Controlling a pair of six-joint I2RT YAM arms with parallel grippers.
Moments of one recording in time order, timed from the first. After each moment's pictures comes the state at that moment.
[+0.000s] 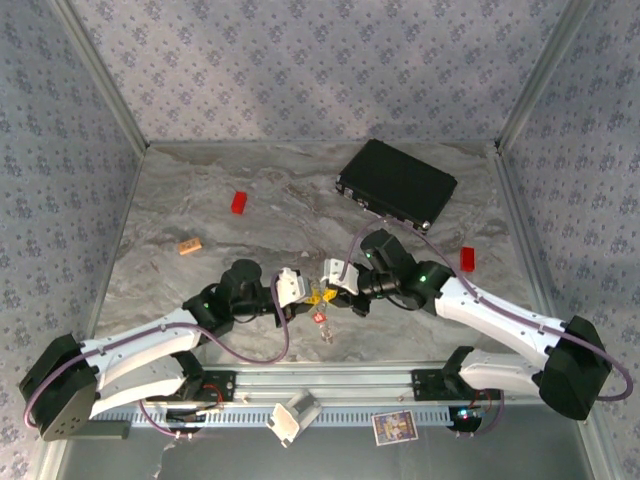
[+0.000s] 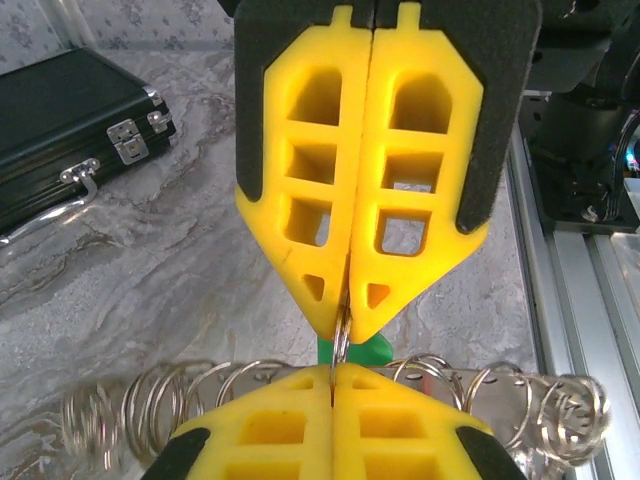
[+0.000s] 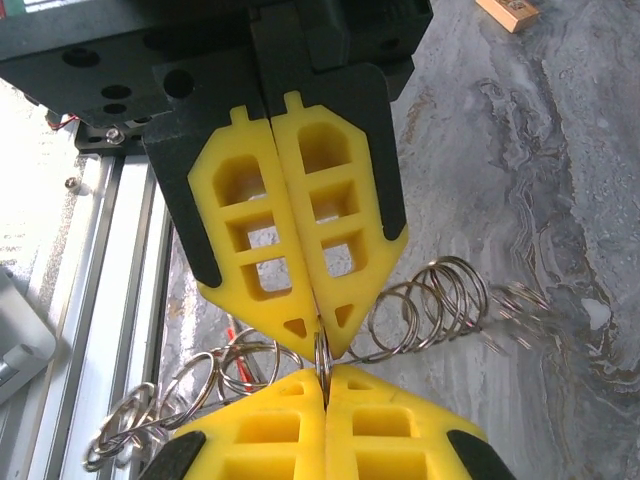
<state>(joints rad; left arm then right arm) -0.88 0.99 0.42 0.18 0.45 0.24 0.84 1.14 0.79 -0.39 -0.50 -0.47</state>
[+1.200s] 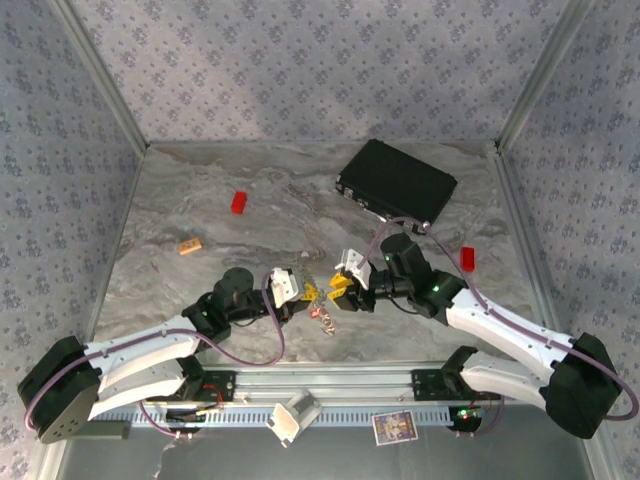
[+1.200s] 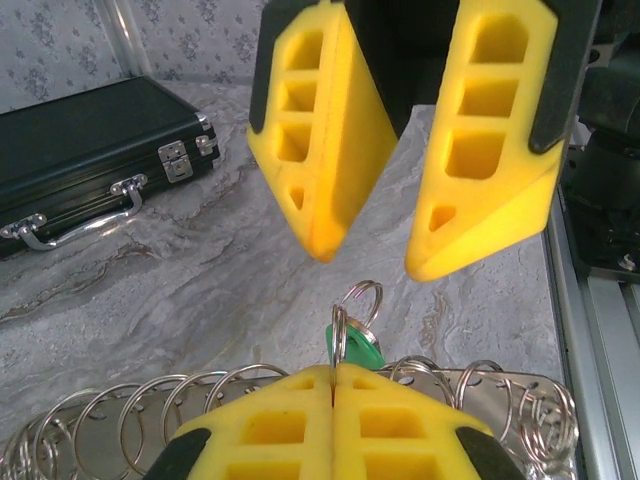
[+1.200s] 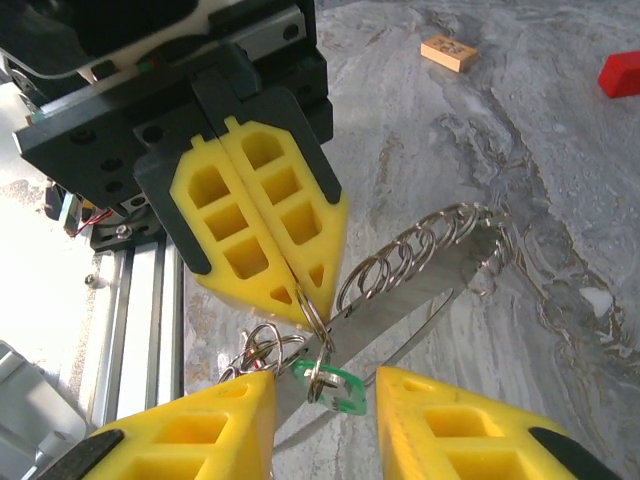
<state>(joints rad) -0.88 0.97 0.31 0.39 0.38 0.14 0.76 1.04 0.64 -0.16 -0.59 -0.22</state>
